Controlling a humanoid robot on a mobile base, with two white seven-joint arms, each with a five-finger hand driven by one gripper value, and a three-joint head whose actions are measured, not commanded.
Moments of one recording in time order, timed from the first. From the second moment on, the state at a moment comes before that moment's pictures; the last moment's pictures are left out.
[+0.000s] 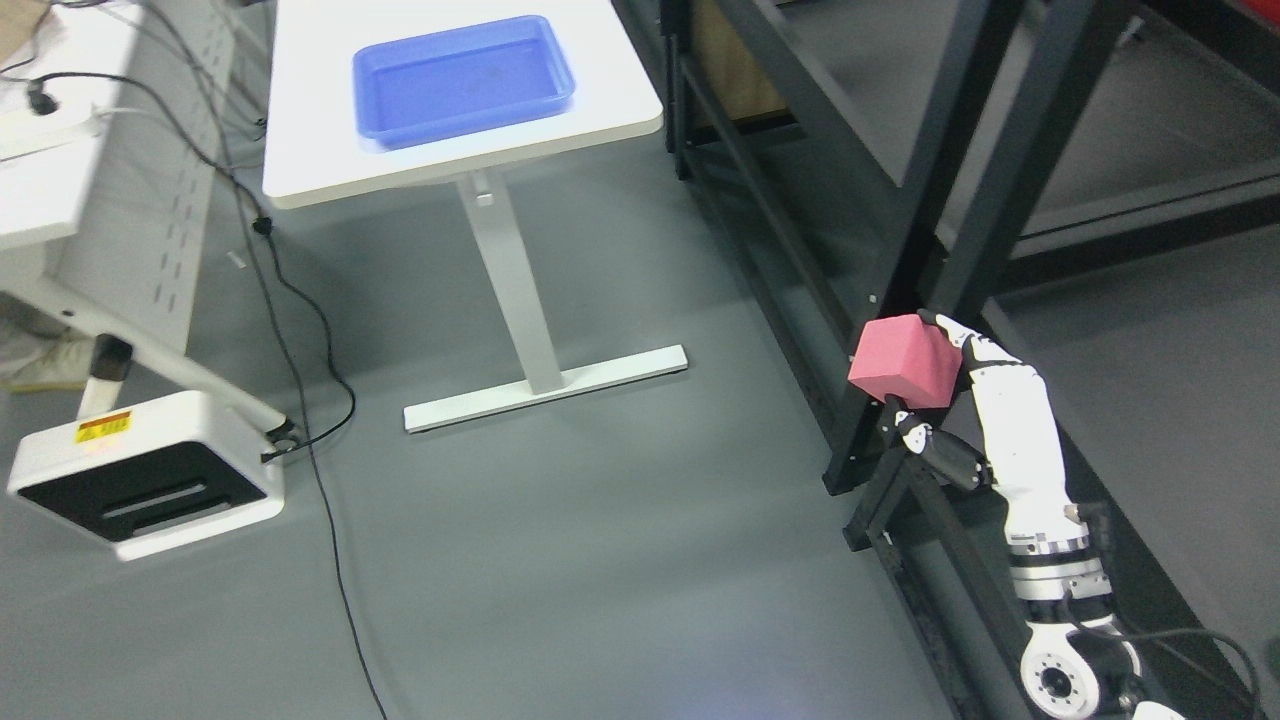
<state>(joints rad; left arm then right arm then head) 0.00 0.00 -0.08 0.00 0.13 0.01 0.18 0.12 0.00 -0.10 -1.63 0.89 -0.50 -0.21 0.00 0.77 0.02</state>
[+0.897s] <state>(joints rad) 0.00 0.00 -0.08 0.00 0.13 0.01 0.18 0.11 0.00 -0.10 -1.63 0.86 -0.51 -0.20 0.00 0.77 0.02</state>
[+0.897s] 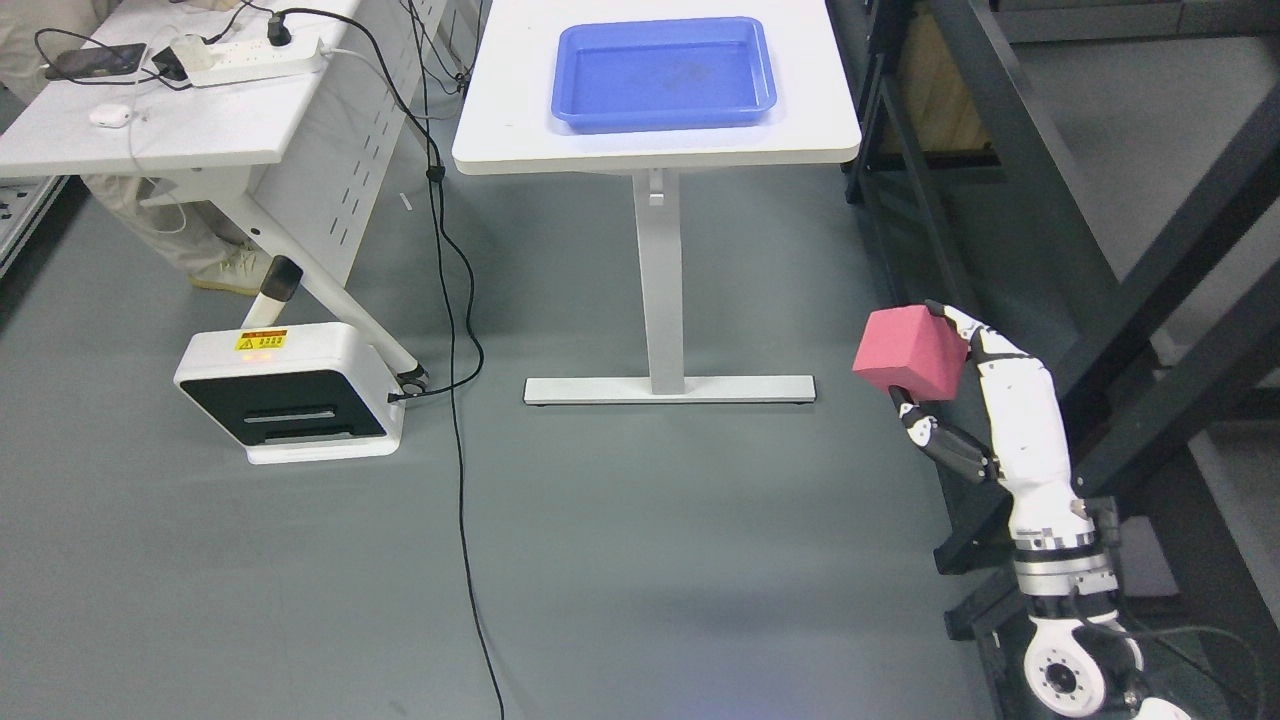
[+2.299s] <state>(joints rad) 0.00 0.00 -0.08 0.00 0.13 0.01 0.18 0.12 0.00 -0.03 -1.64 0.87 -0.55 -0.09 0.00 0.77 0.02</state>
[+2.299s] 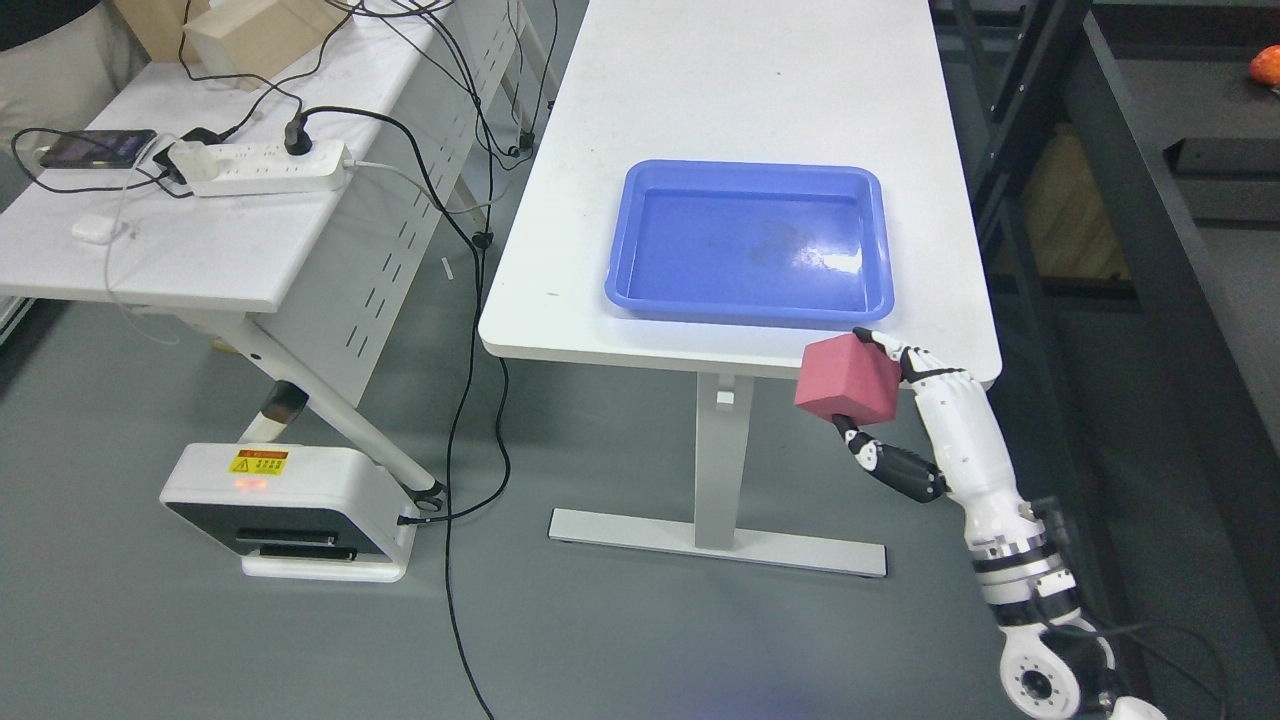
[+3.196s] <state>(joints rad) 0.00 0.00 -0.08 0.00 0.13 0.01 0.18 0.09 0.00 0.00 -1.64 0.95 -0.55 0.00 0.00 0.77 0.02</state>
